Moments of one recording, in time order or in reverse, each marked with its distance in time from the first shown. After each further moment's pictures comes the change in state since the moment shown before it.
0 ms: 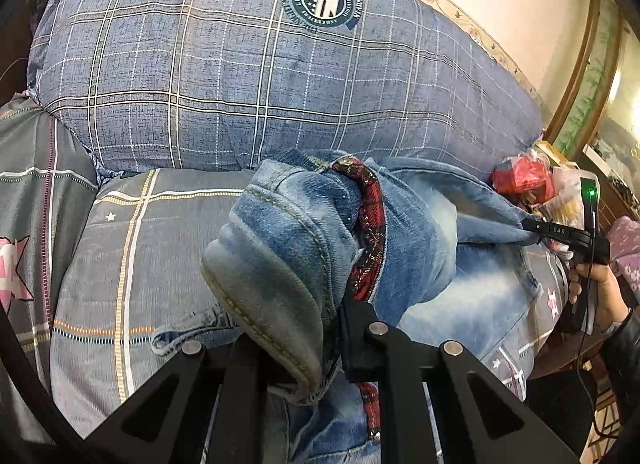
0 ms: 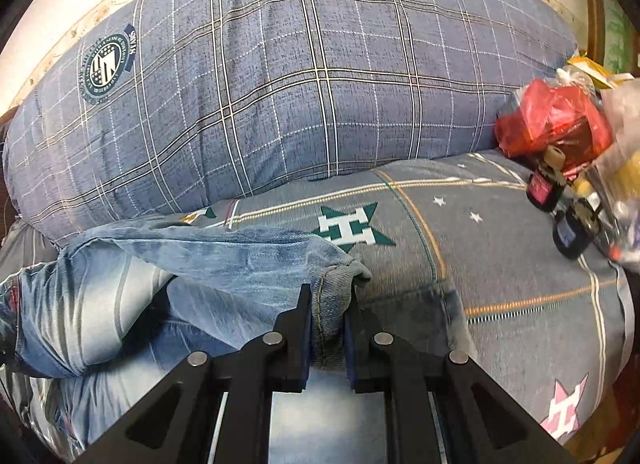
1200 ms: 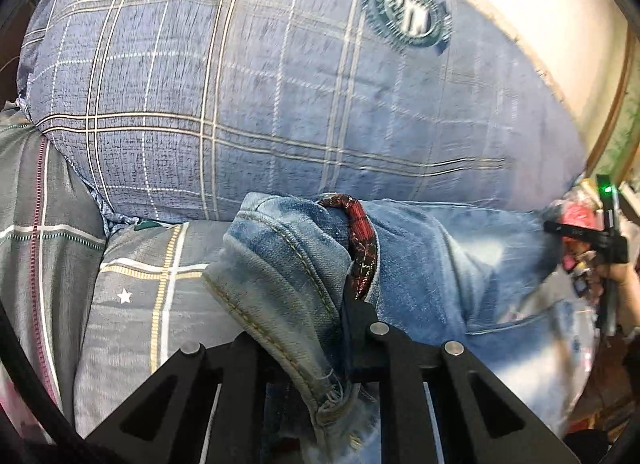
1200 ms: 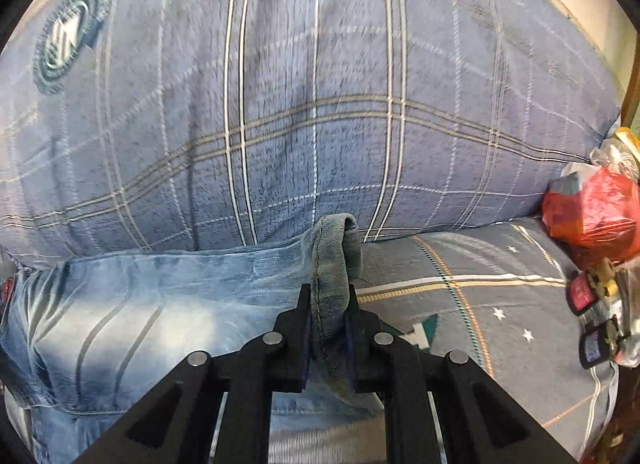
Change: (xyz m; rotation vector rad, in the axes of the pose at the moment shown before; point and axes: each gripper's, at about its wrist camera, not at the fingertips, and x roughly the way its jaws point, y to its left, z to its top) left arm 0.071 0.078 0.092 -0.083 -0.035 0.067; right arm 0.106 0.077 0.105 -0.129 0.045 -0.104
